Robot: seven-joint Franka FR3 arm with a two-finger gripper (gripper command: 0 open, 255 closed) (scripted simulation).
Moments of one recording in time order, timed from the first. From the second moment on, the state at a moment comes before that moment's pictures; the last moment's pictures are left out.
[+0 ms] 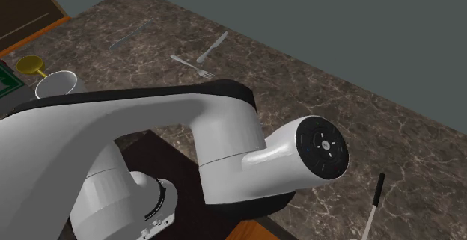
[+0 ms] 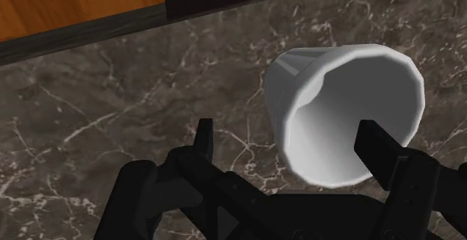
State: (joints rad) arm -0.15 -0.61 -0.55 -2.73 -0.15 2.08 -0.49
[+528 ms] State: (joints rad) arm -0.14 -0.59 -0.56 -2.77 -0.15 2.14 -0.49
